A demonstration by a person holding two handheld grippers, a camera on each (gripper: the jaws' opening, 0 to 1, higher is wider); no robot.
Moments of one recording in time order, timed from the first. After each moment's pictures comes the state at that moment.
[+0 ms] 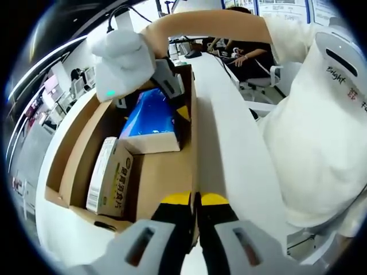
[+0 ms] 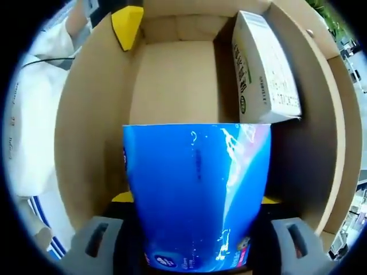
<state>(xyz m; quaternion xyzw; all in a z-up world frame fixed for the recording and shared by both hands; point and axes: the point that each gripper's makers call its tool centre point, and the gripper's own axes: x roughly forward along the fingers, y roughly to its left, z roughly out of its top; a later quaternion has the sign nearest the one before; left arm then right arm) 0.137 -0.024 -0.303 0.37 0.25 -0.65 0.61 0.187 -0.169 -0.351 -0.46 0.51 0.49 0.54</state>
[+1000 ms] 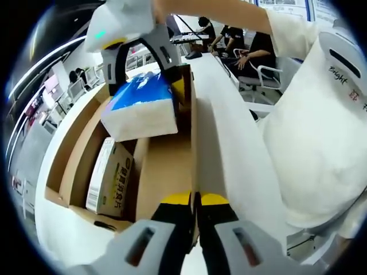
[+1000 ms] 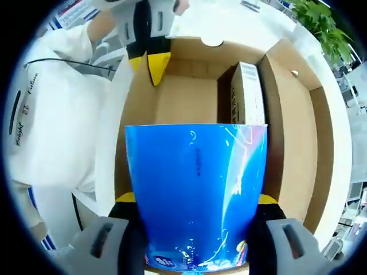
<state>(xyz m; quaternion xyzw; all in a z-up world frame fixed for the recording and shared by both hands) 0.135 -0.025 -0.303 0.37 0.25 -0.65 0.61 0.181 -0.151 -0.297 -0.47 0.45 0.51 0.56</state>
